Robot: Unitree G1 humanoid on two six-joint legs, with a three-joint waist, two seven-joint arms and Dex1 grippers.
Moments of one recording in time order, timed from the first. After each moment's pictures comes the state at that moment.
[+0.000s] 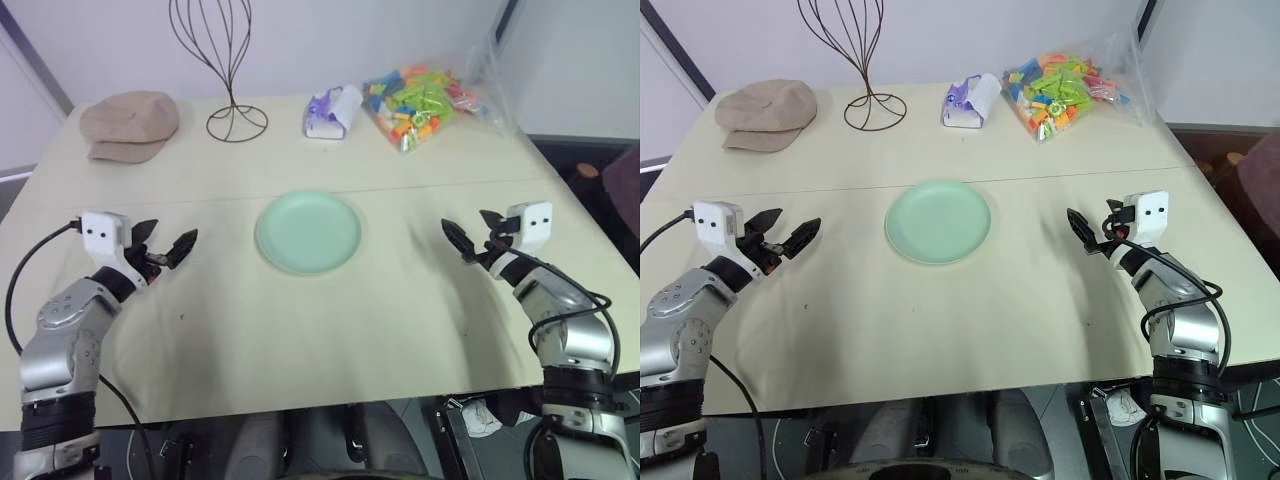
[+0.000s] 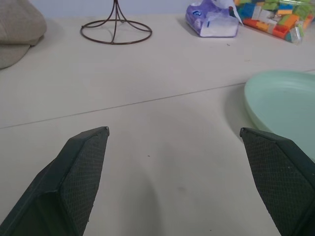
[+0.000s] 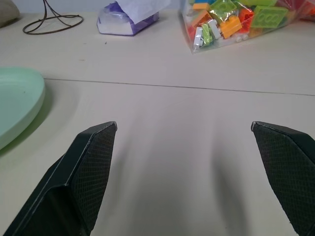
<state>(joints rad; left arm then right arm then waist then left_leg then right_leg) -0.15 0.56 0.37 -0.06 -0.49 0.41 -0.57 -0.29 -0.49 -0.29 0.12 0.38 0.30 0.53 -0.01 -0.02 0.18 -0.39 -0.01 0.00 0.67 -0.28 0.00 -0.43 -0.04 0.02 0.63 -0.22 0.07</state>
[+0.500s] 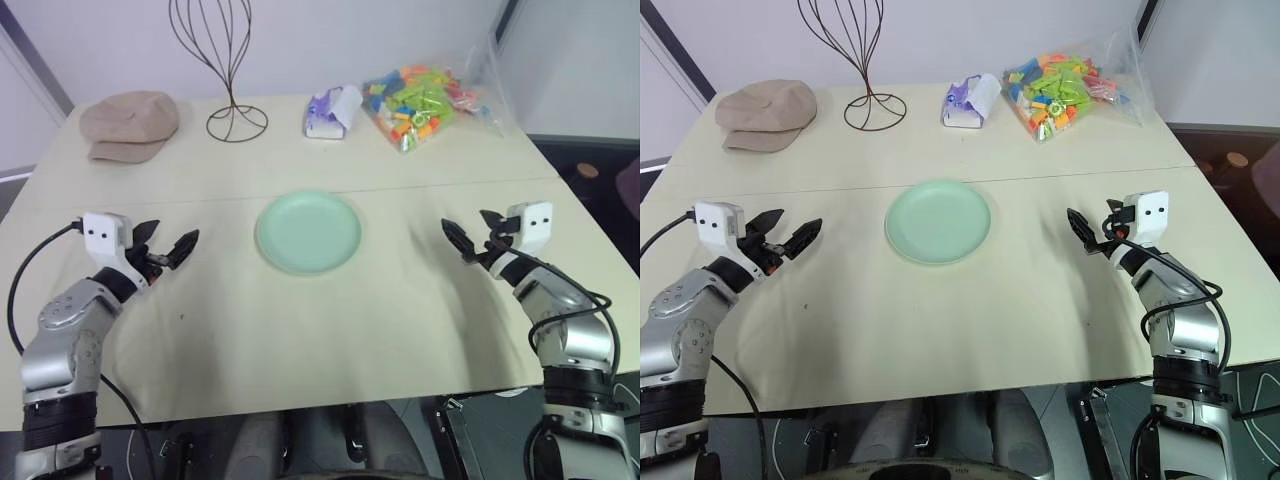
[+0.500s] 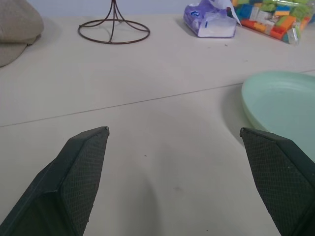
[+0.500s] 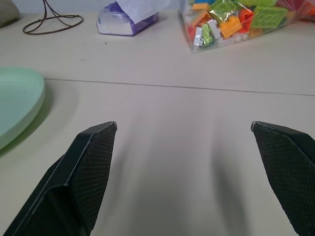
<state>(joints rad) -0.15 0.55 0.37 -0.06 -0.49 0.41 -0.57 -0.29 -0.49 -0.29 0.12 0.38 0.30 0.53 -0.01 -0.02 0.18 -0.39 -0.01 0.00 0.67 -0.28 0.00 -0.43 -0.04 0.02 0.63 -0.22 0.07</state>
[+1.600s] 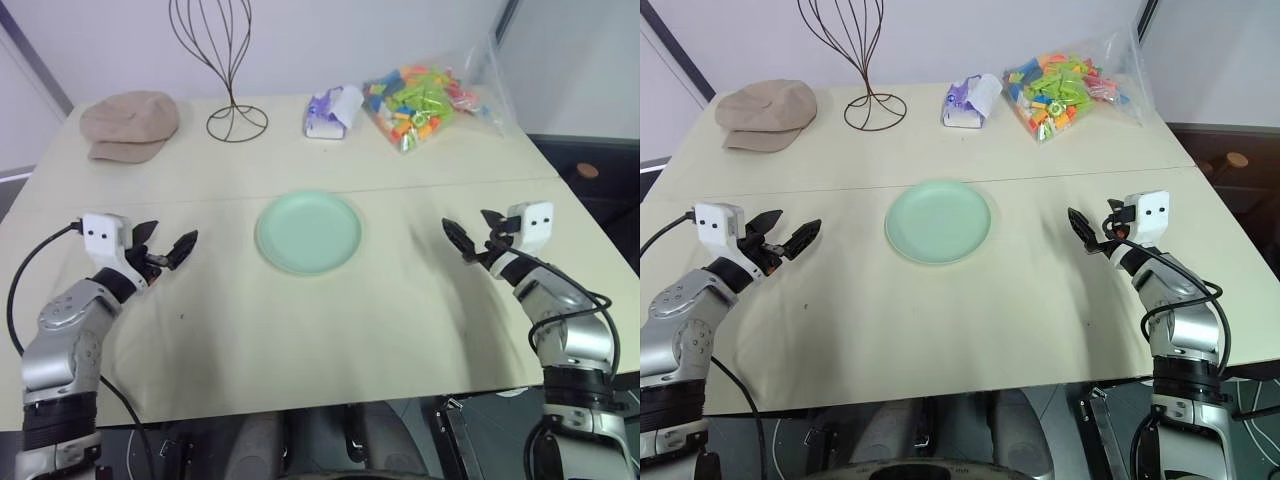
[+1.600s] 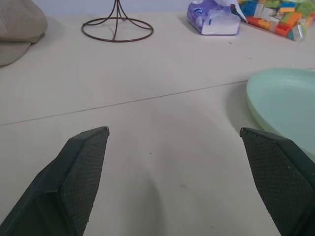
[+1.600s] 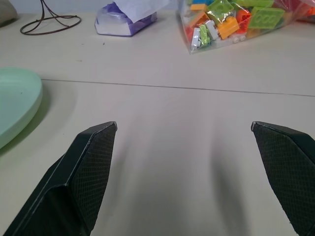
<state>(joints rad) -0.15 0.55 0.37 -0.05 -0.48 0.40 -0.56 -0.29 -0.49 -0.29 0.12 0.37 0.29 0.53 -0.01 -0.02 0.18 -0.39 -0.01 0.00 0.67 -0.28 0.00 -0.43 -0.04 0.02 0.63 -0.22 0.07</state>
